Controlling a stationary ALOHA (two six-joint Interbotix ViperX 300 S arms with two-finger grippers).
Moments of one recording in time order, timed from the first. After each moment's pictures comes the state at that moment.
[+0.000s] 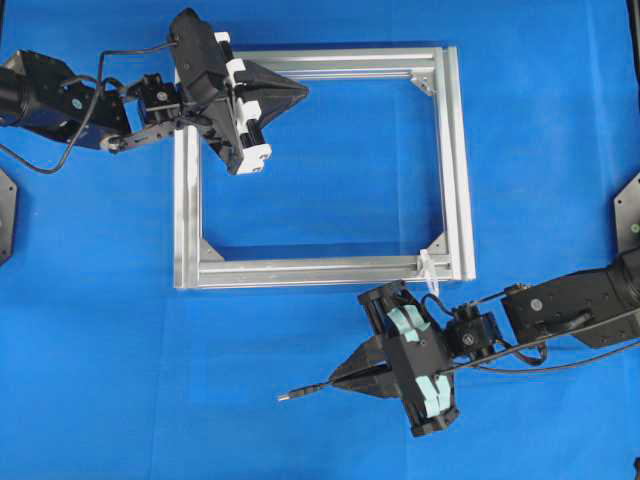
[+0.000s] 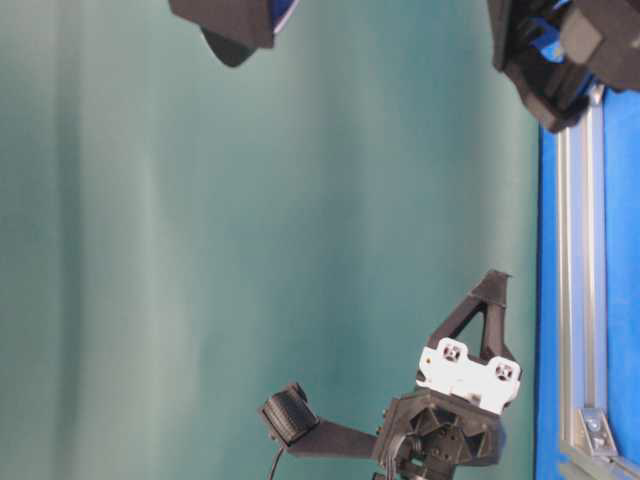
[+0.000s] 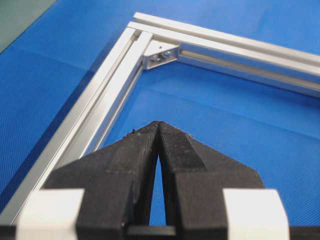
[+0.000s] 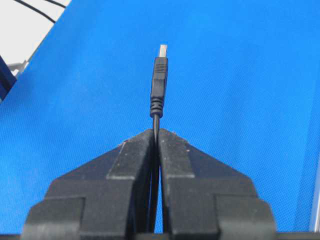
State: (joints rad) left arm 0.28 0.14 0.83 -0.09 -0.73 0.01; right arm 0.38 0.14 0.71 0.06 -0.37 0.10
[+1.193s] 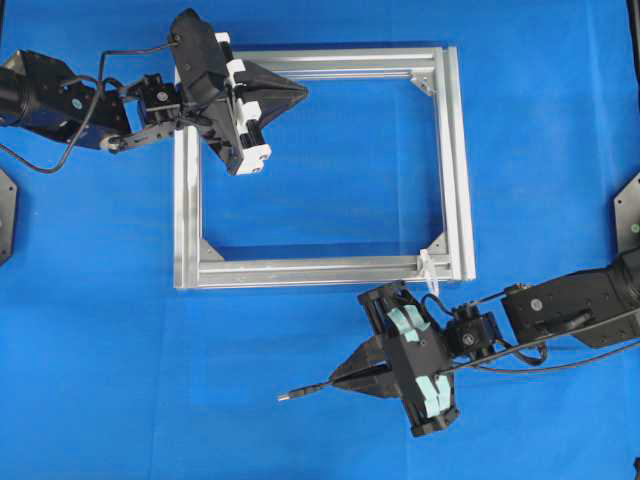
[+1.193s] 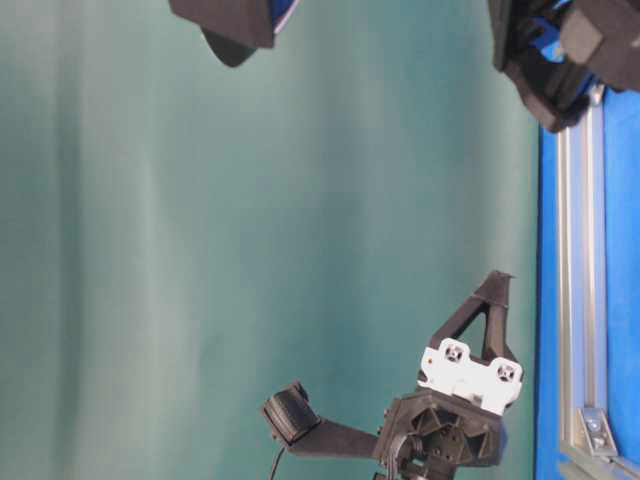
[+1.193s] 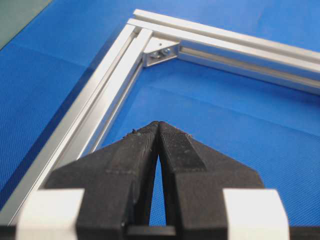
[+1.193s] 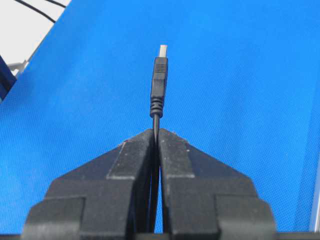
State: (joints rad) left arm 0.28 0.14 0.83 -0.09 -0.72 0.01; right arm 0.38 0.14 0.71 0.06 -0.37 0.10
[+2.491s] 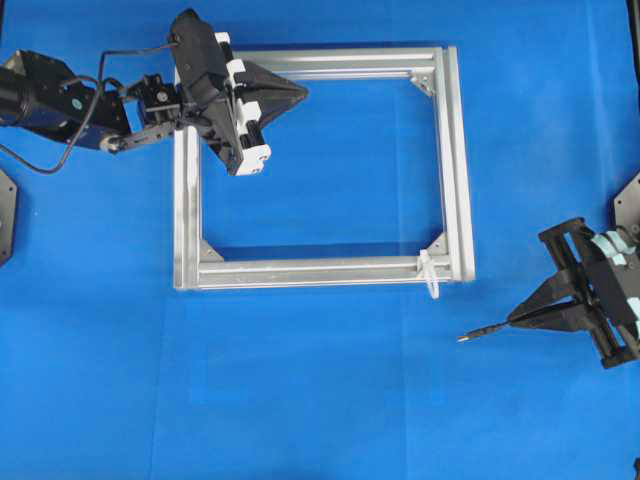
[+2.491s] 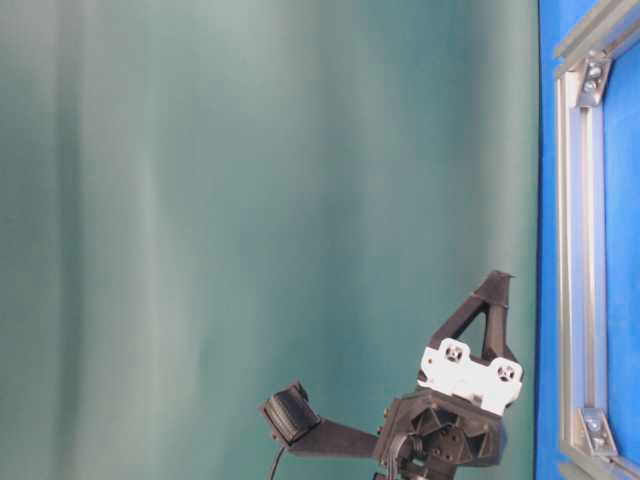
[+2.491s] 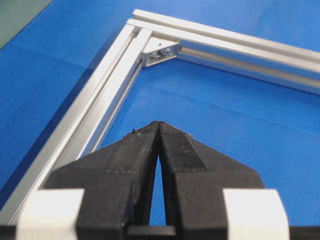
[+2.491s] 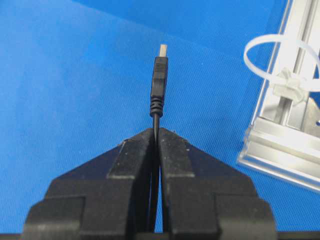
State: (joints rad) left arm 0.28 0.14 0.83 -0.09 -0.72 0.01; right arm 0.43 -0.58 1.33 0.09 -0.16 0.10
